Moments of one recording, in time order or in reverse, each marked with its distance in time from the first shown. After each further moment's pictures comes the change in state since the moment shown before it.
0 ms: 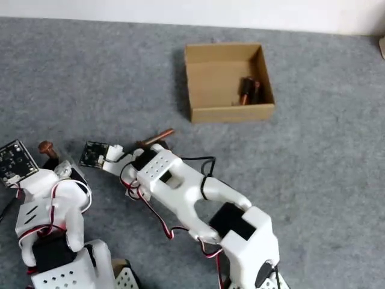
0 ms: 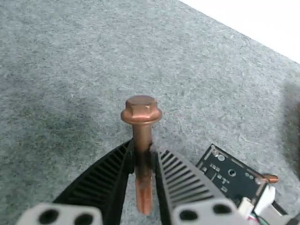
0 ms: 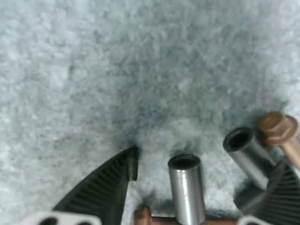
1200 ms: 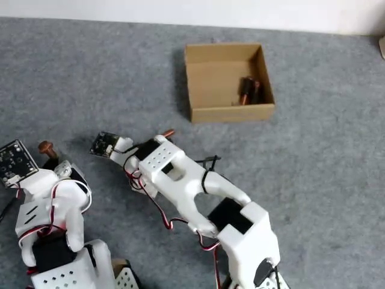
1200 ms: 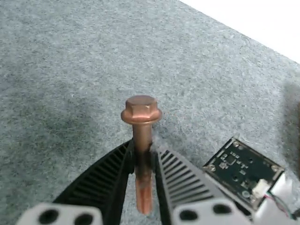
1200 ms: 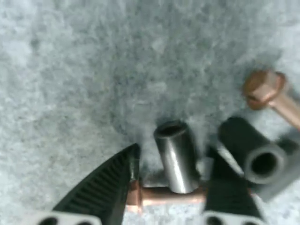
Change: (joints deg) left arm 0.0 0.0 0.0 0.0 0.0; right arm 2.0 1.6 -4.7 10.7 -5.0
